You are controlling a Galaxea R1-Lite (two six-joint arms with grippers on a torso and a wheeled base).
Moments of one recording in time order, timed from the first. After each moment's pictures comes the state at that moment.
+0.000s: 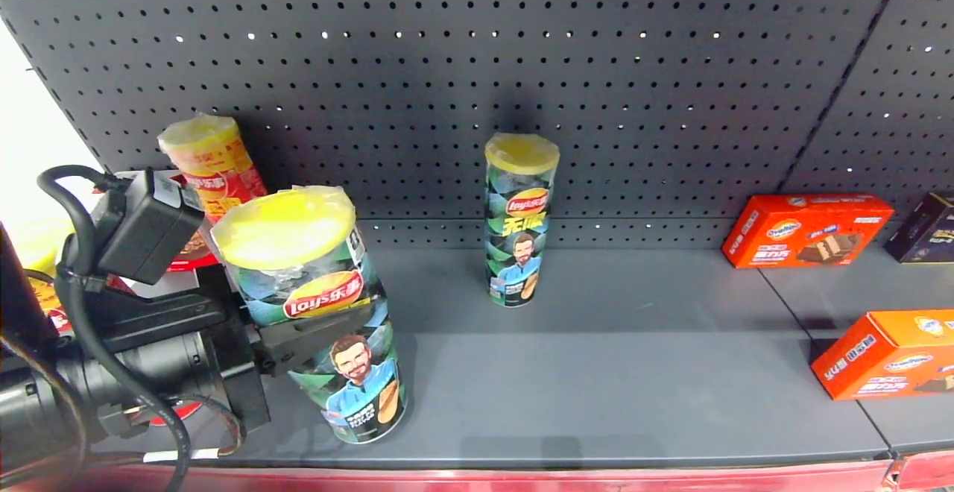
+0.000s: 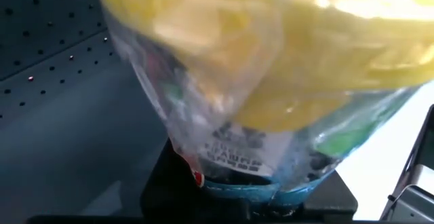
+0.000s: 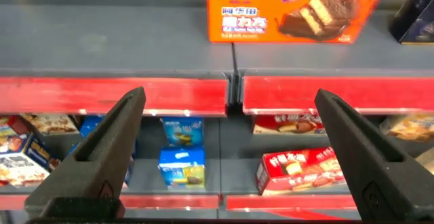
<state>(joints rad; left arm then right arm) -0.39 1.27 -0.54 -0.59 -0.46 0.08 -0.01 0.00 0.00 0.00 0.01 -0.02</state>
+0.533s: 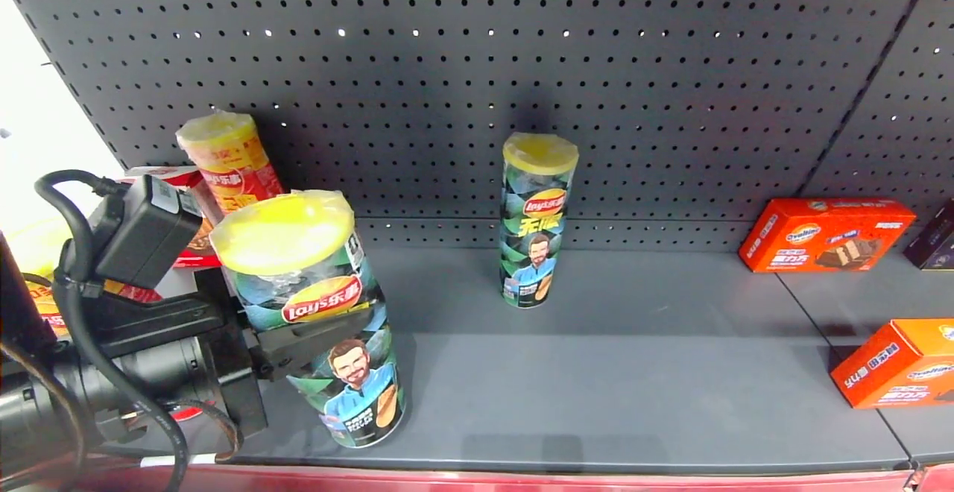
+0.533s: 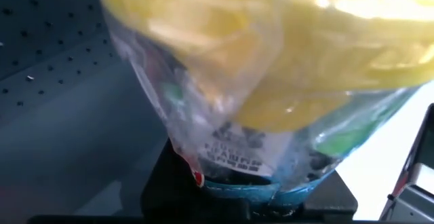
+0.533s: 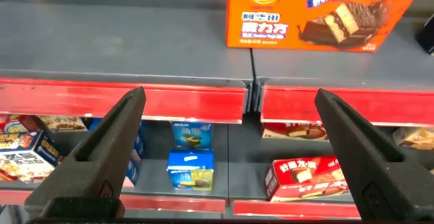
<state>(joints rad) -0.40 1.27 -0.53 -0.60 -0.47 0.08 -0.01 0.01 -0.02 0.00 0.02 -0.02</state>
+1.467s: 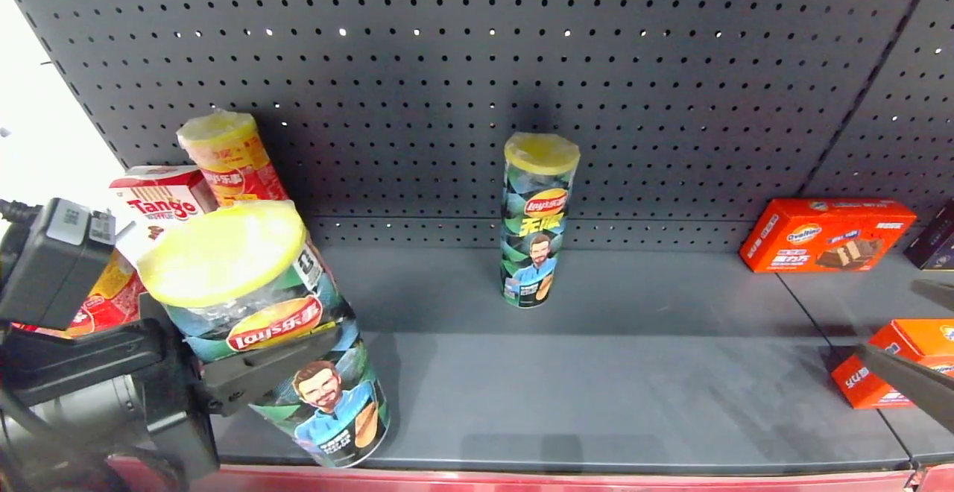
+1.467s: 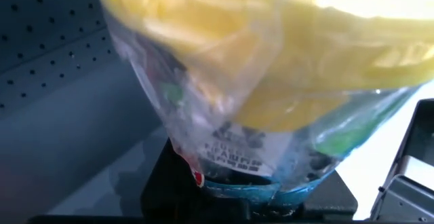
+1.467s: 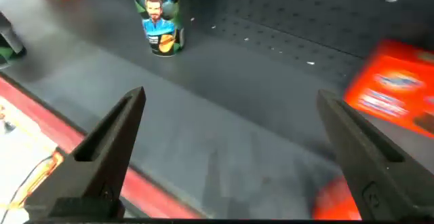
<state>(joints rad) -0.37 1.17 -0.44 -0.64 -0.49 0.07 0.27 0.86 -0.43 -0.40 0.25 -0.12</state>
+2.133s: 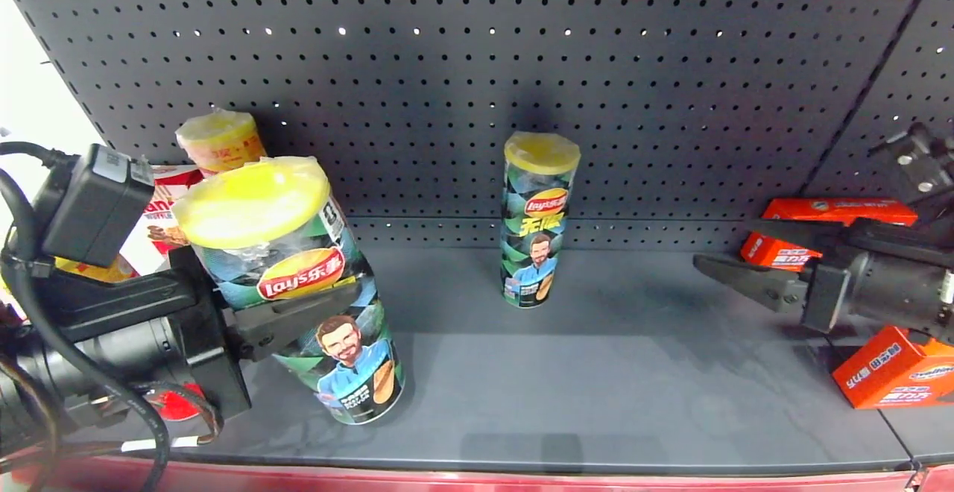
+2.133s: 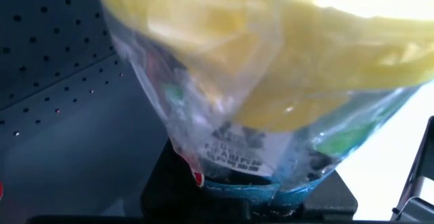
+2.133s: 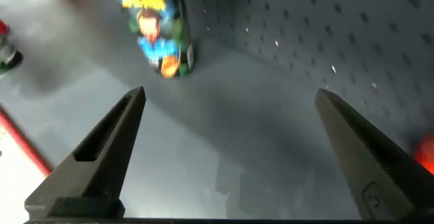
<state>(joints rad) -0.37 1.25 -0.55 -0.64 -0.49 0.07 0.32 1.32 -0.71 -0.48 0.33 -0.10</state>
